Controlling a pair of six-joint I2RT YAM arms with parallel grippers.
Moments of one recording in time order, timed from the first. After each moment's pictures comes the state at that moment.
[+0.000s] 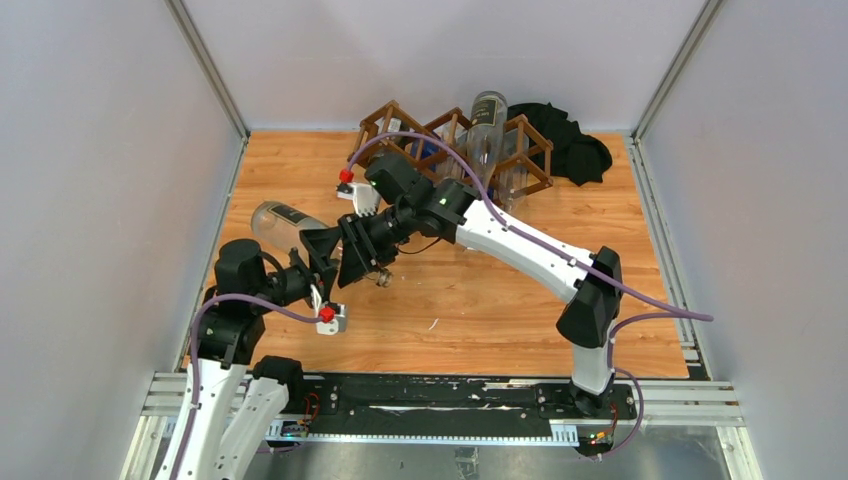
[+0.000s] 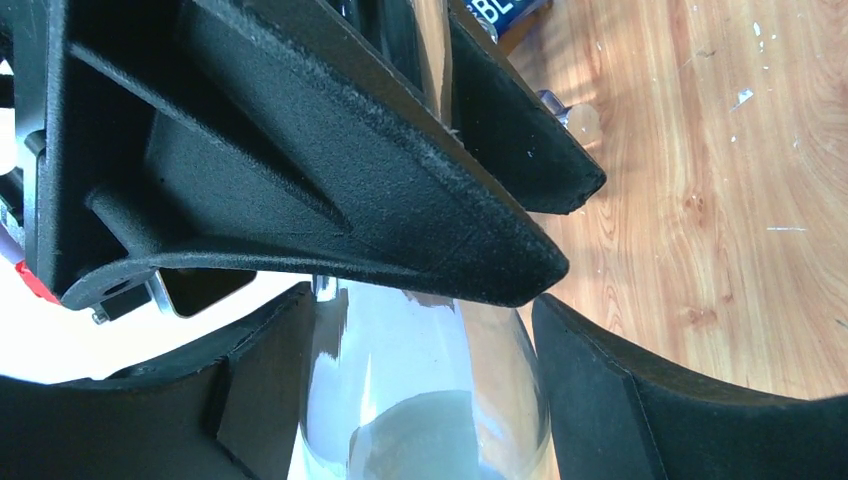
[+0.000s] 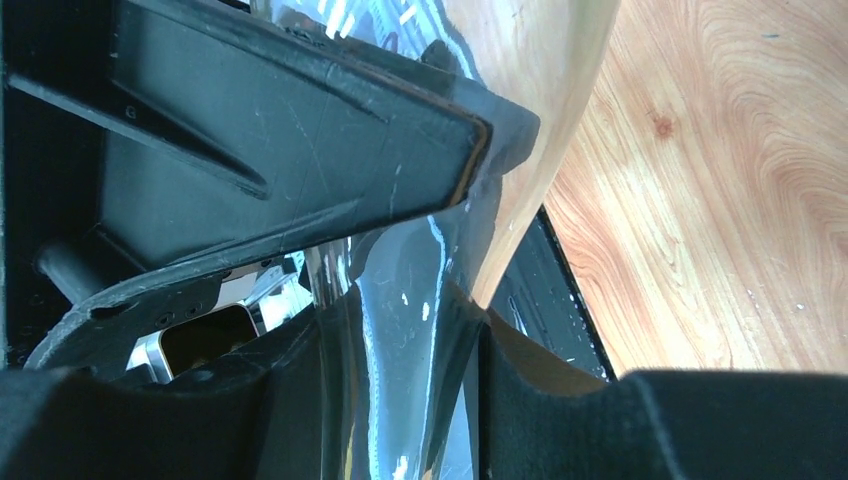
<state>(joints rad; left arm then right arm) -0.15 0.53 0.76 -0.65 0.75 1.70 1.01 1.87 1.94 -0.77 -0.67 0.53</state>
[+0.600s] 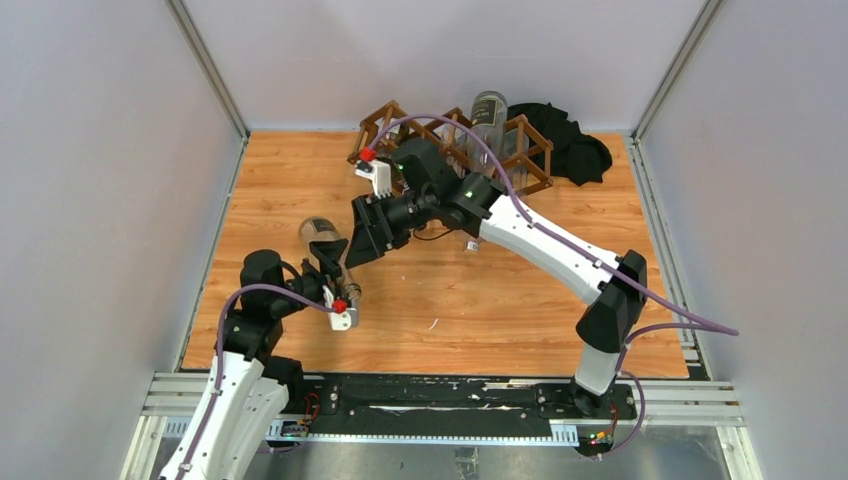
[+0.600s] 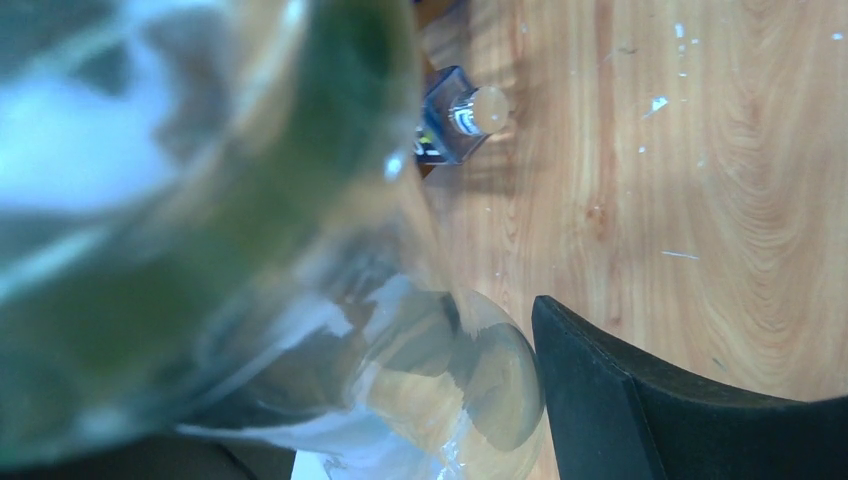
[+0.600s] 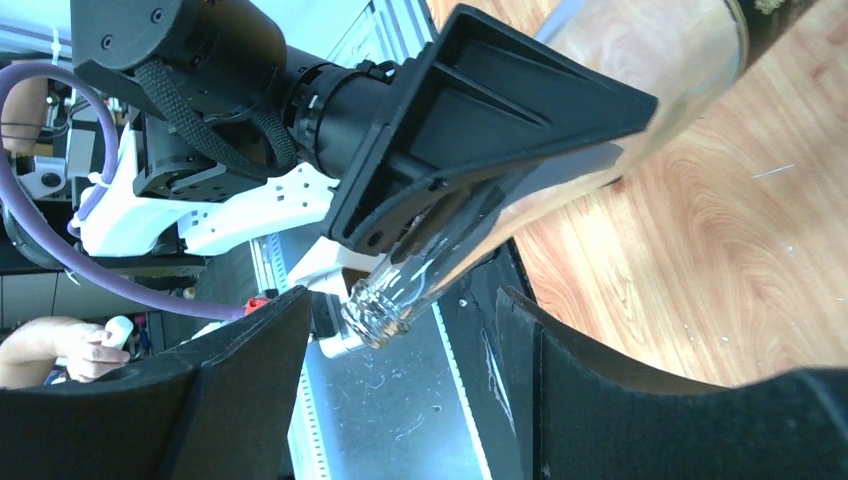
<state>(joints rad) -0.16 0.50 0.46 -0.40 0.70 1.53 0.94 1.78 1.83 -0.64 -0.69 0.48</state>
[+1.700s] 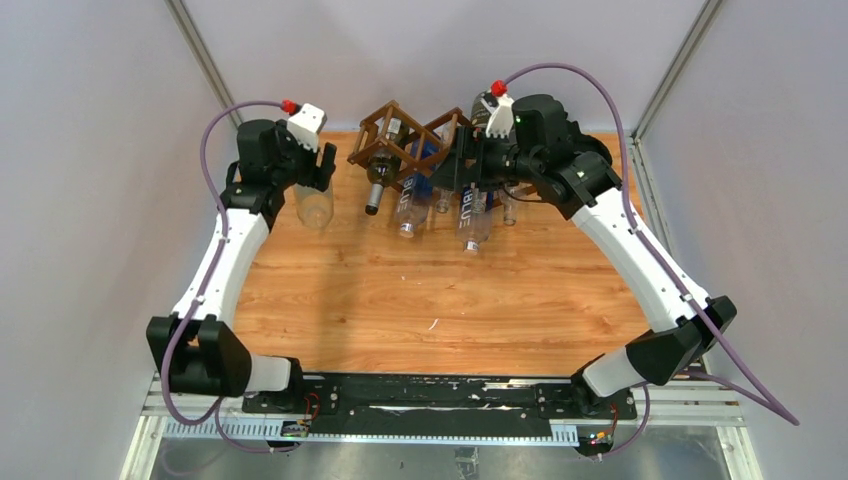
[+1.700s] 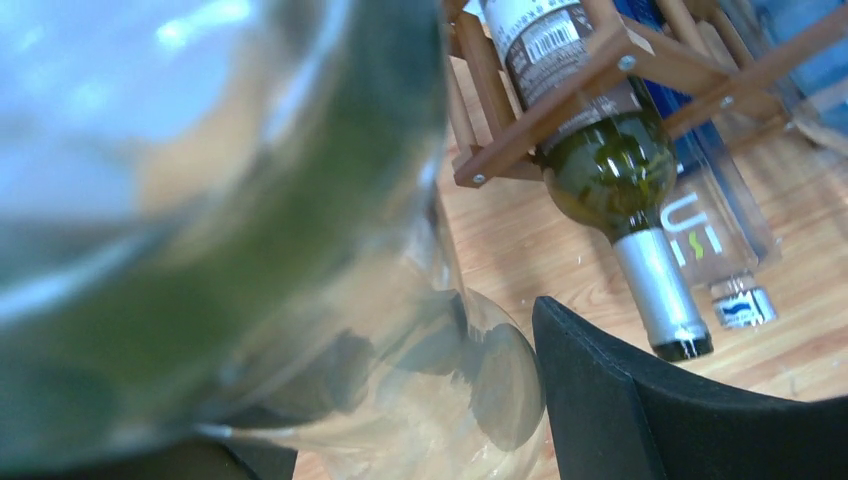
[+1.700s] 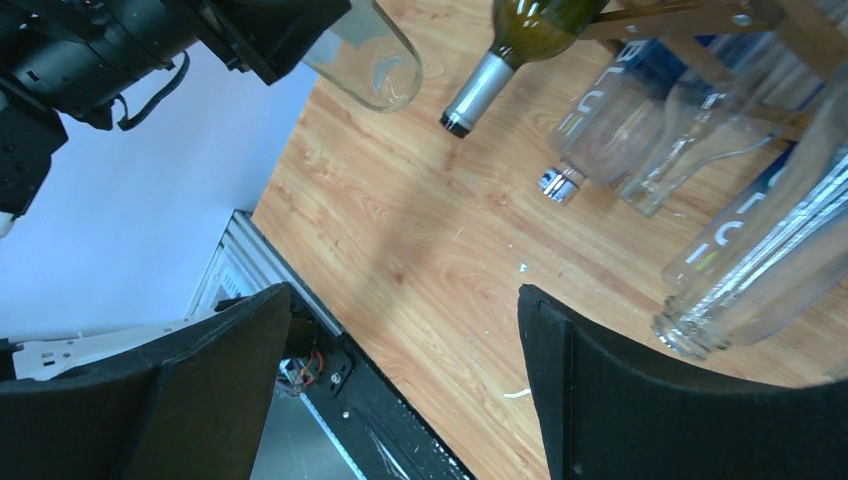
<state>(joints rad) -0.06 1.31 1.22 -0.28 0.26 0.34 0.58 1.47 1.72 -0.69 -0.38 0.48</state>
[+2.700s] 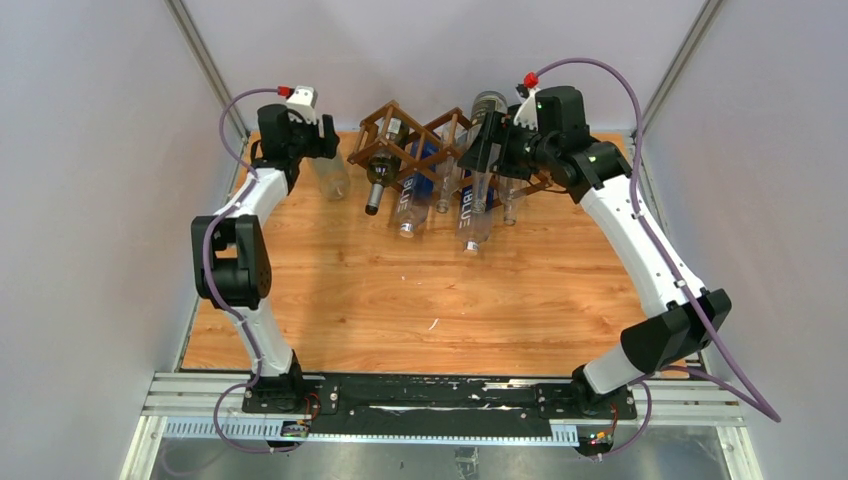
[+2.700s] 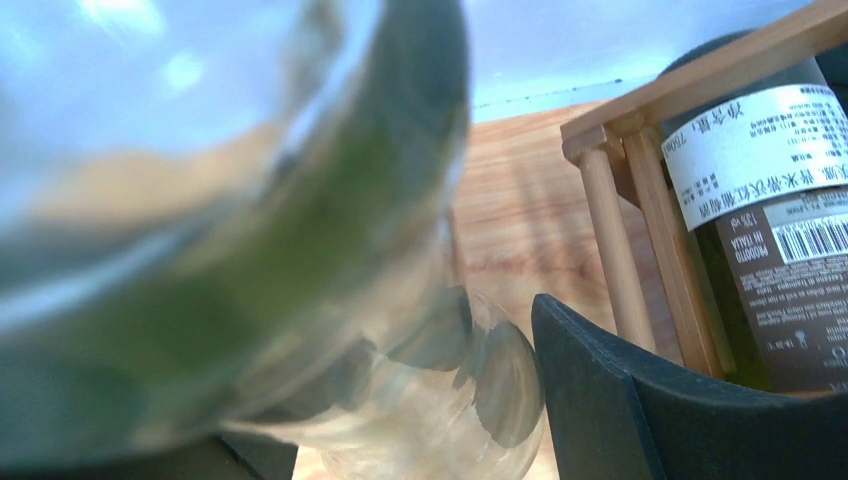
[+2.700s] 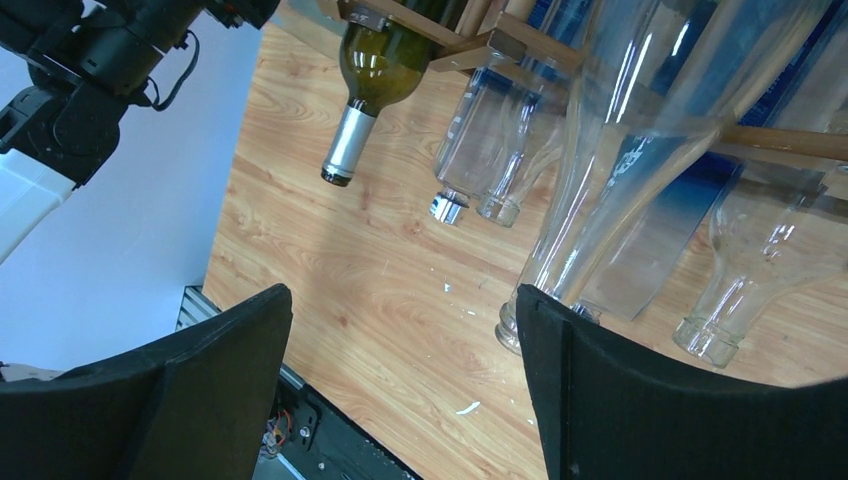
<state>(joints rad) 0.03 1.84 1.41 0.12 0.28 0.07 0.41 1.50 1.71 -0.71 -0.33 0.49</state>
